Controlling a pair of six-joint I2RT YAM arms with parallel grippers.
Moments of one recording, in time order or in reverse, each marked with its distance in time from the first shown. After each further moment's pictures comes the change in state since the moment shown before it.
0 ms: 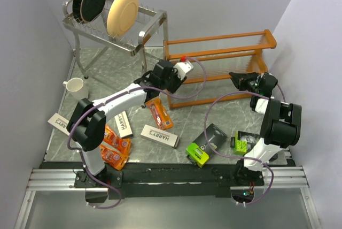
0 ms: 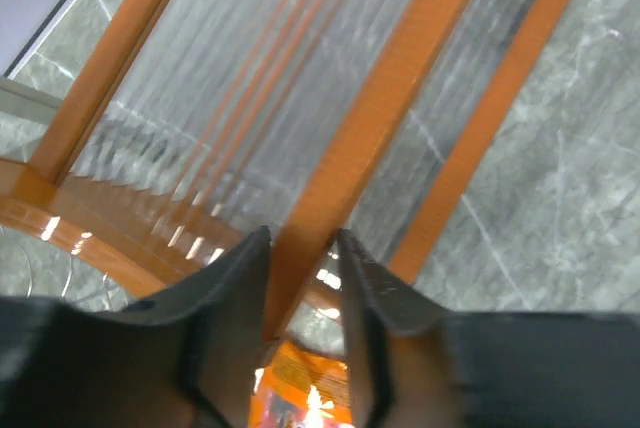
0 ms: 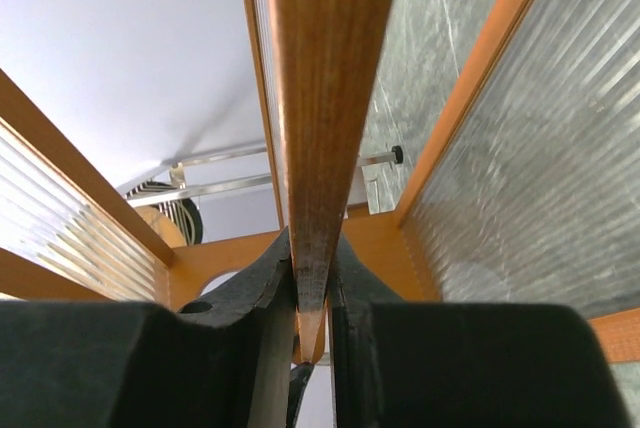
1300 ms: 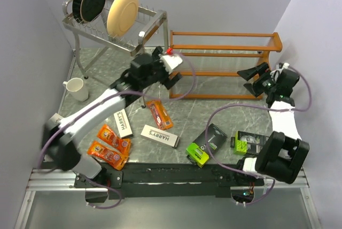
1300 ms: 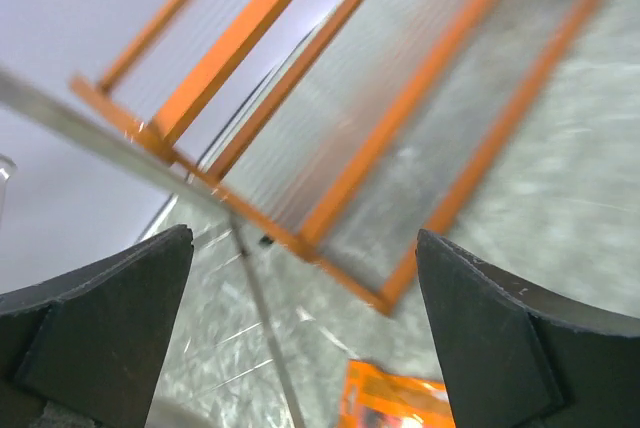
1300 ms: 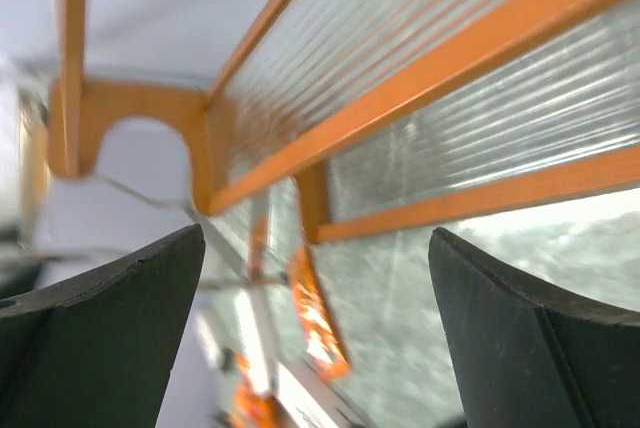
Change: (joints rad) left arm 0.030 -0.278 -0.068 0.077 0.058 0.157; right arm -0.108 -0.401 0.117 -0.707 -0.074 -0.590
